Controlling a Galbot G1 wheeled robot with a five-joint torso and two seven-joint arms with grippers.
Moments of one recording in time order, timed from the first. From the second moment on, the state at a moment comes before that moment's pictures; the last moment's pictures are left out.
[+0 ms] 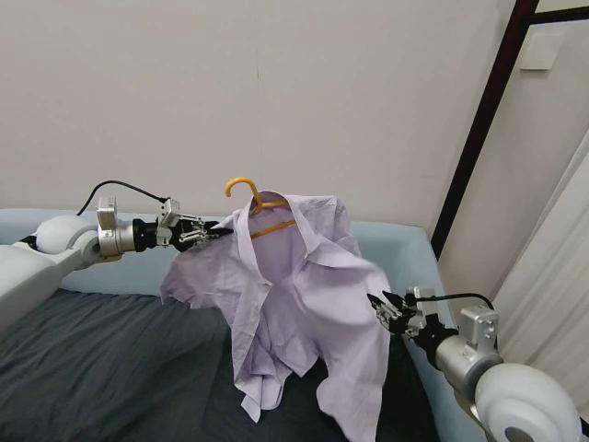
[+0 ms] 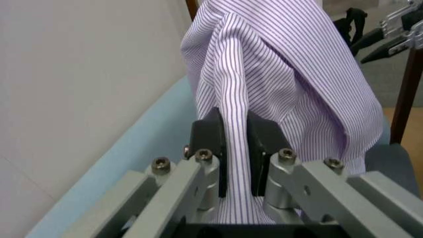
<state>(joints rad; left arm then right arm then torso) -0.21 -0.49 0.74 -1.30 -1.11 -0.16 0.96 -1.09 0.69 0.24 2.33 1.04 -0.54 0.51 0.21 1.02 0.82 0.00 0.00</state>
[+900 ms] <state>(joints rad) -0.41 -0.71 1.02 -1.37 -1.17 -0.08 0.93 -0.96 0.66 0.18 2.38 0.96 -0.39 0.44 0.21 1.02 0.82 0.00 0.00</state>
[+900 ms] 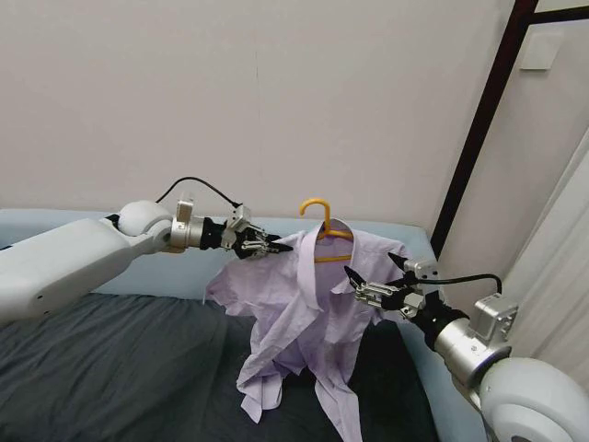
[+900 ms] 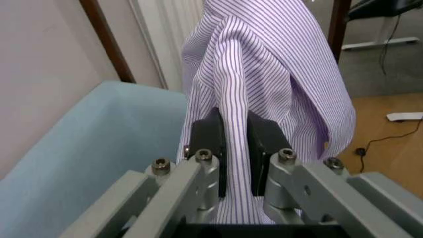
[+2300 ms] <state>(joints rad) -0.40 -0.70 1.05 -1.37 -1.26 0.00 1.04 -0.99 0.62 0.19 2.40 0.91 -0.41 0.47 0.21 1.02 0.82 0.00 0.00</state>
